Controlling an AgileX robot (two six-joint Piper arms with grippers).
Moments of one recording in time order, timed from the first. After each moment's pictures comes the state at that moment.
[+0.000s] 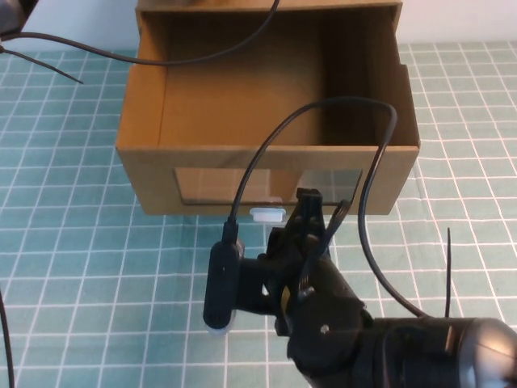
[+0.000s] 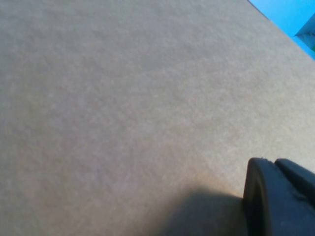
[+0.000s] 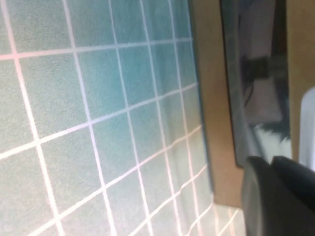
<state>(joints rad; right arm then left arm) 1.15 1.73 -1.01 -1.51 0.76 0.78 -0.26 2.14 -2.25 -0.82 0.94 0.48</state>
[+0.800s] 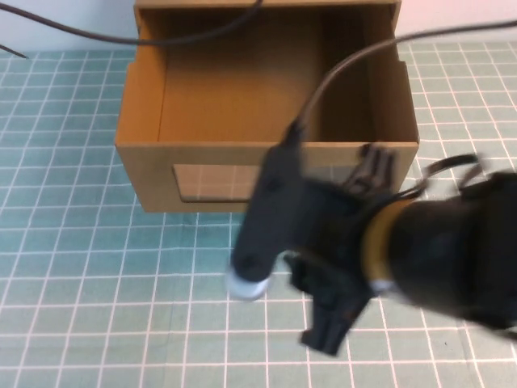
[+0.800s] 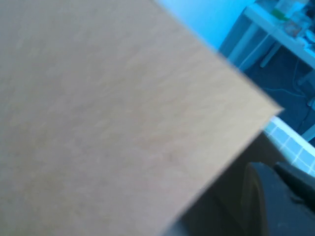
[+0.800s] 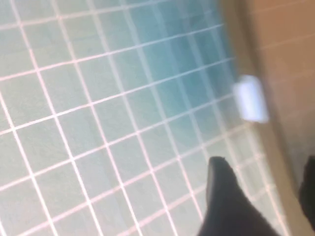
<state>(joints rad) 1.15 1.37 -1.21 -0.57 0.86 0.11 -0.25 1.96 -2.23 -0.81 1.12 0.51</state>
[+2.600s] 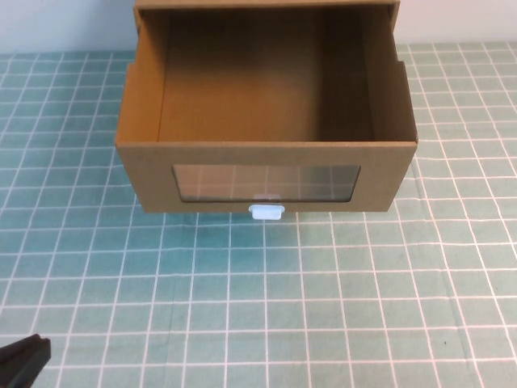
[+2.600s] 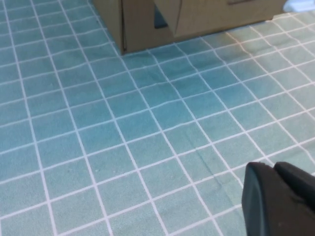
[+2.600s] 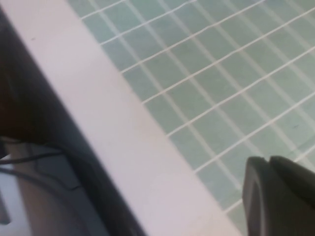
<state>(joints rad) 1.15 0.22 -0.53 -0.21 1.11 0.16 -0.21 0.26 -0.32 -0.36 0.65 0.38</state>
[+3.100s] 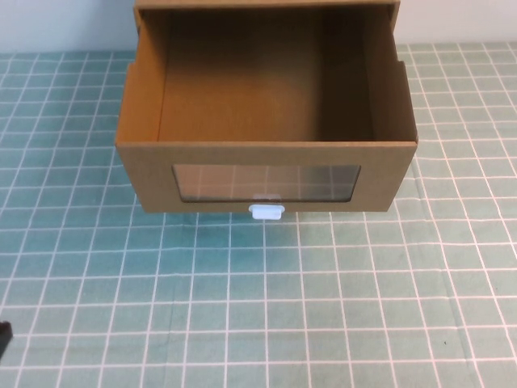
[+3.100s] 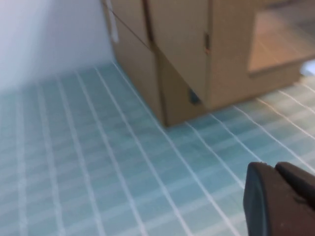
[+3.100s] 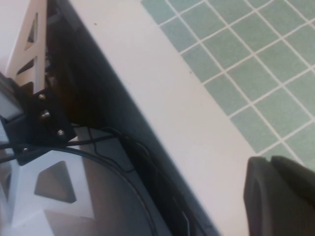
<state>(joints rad) 1.15 0.22 -0.52 -0.03 1.13 0.16 -0.21 0.06 -0.26 -0.30 0.51 0.45</state>
